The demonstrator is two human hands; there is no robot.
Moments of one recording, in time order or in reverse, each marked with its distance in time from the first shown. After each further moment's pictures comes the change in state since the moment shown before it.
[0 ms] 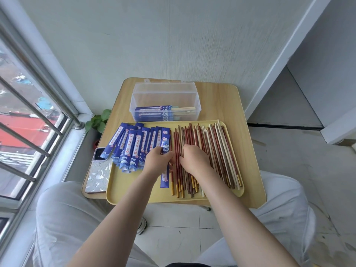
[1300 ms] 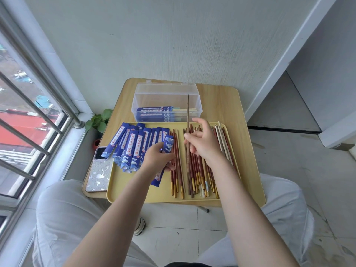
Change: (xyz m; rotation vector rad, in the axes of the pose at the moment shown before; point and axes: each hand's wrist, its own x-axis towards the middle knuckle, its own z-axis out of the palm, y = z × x) left_hand 0.001 0.006 -0.013 -0.044 -0.093 0.016; right_hand -0.003 0.008 -0.052 1.051 0.103 0.017
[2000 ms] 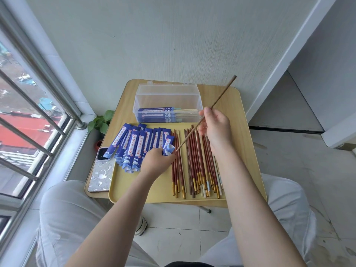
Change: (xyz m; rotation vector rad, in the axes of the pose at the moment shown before) left_hand -0.006 -0.001 0.002 0.351 0.120 0.016; right_hand 0.007 -0.025 -0.014 0.298 0.230 -0.191
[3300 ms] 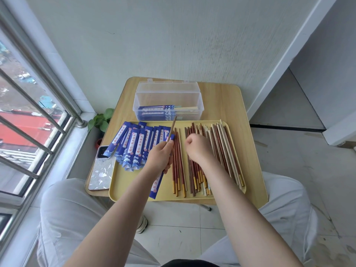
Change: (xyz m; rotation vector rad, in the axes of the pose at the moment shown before) left_hand -0.002 0.004 0.004 -0.449 -0.108 0.002; right_hand -0.011 0.058 0.023 -0.978 -0.239 0.148
